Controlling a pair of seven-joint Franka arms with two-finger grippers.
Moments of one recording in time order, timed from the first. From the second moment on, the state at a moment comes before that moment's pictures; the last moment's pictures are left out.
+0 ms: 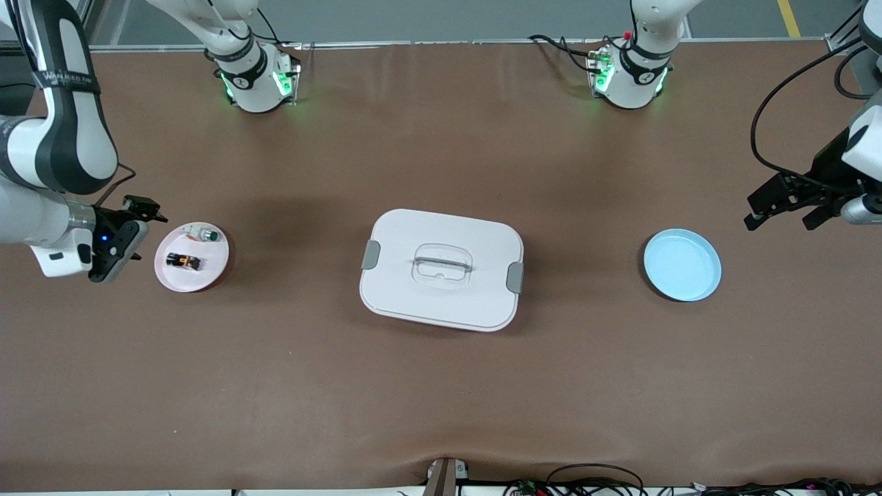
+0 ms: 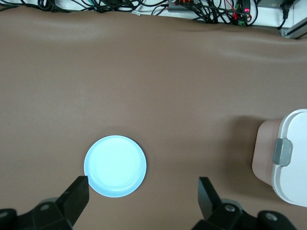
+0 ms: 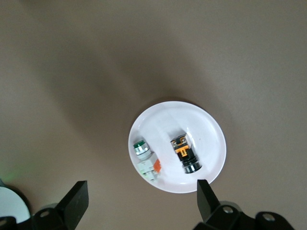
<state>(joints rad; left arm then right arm) 0.59 -0.03 -0.61 -1.71 -0.09 1.89 -0.03 -0.19 0.18 0.07 -1.89 0.02 1.83 -1.02</state>
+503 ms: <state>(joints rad) 0.18 -0.03 -0.23 -1.70 -0.06 1.85 -0.03 -0.19 0.09 0.06 -1.84 0.02 1.66 -0.87</state>
